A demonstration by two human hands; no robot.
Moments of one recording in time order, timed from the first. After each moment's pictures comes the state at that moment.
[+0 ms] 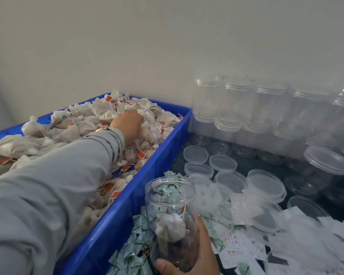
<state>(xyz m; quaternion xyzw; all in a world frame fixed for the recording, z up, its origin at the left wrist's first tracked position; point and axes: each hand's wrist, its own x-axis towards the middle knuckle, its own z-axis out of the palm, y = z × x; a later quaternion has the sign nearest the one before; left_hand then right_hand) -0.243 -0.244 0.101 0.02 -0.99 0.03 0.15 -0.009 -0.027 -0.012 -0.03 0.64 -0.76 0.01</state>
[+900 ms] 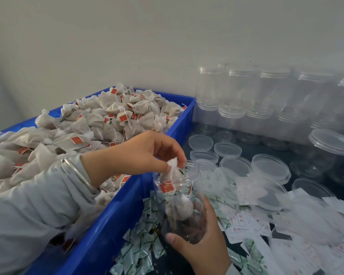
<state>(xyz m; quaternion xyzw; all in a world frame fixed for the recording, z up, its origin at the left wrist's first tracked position) -0.076 -0.188 0.134 -0.26 -0.83 -0.48 -0.12 -0.002 -0.011 -0.019 -0.09 0.71 -0.70 0.03</state>
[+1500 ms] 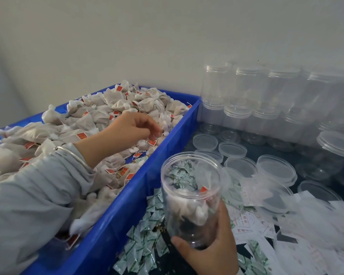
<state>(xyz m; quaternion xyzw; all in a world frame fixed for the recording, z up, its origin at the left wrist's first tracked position) -0.112 -0.230 0.125 -0.08 -0.88 -0.47 0.06 0.002 -0.013 -0.018 -0.10 0.73 -0.68 -0.03</state>
